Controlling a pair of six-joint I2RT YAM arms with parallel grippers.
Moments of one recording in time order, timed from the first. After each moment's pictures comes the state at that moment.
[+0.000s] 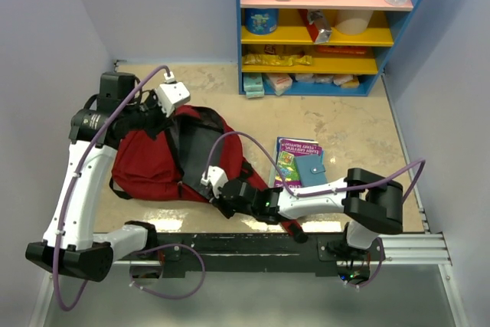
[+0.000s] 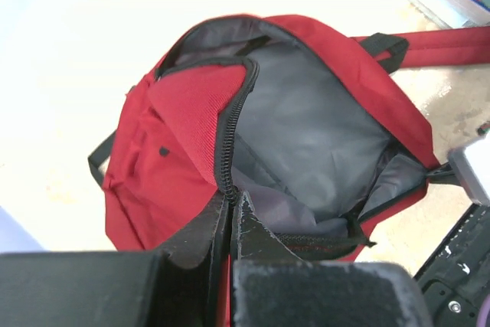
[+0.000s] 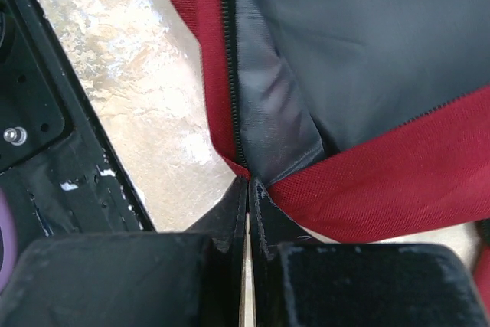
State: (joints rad) left arm -0.16 1.15 1.46 -1.07 0.44 0.67; right arm 1.32 1.65 0.83 0.22 0.17 0.23
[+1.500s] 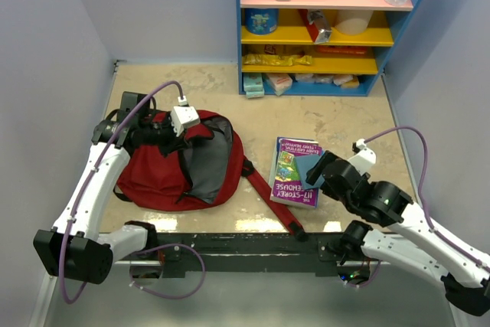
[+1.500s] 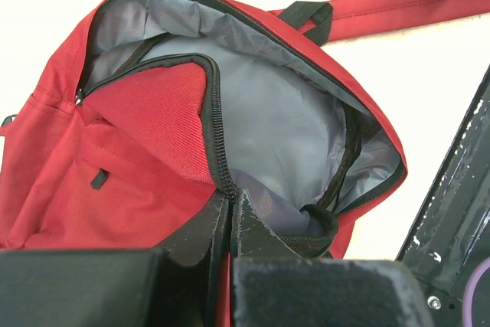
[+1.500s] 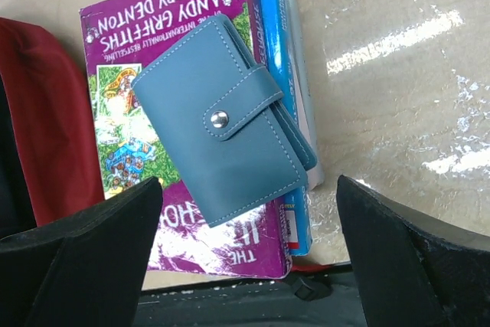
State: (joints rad) left arm -0.16 1.14 1.15 -0.95 0.63 0.74; right arm 0.88 0.65 0.76 -1.02 0.59 1.20
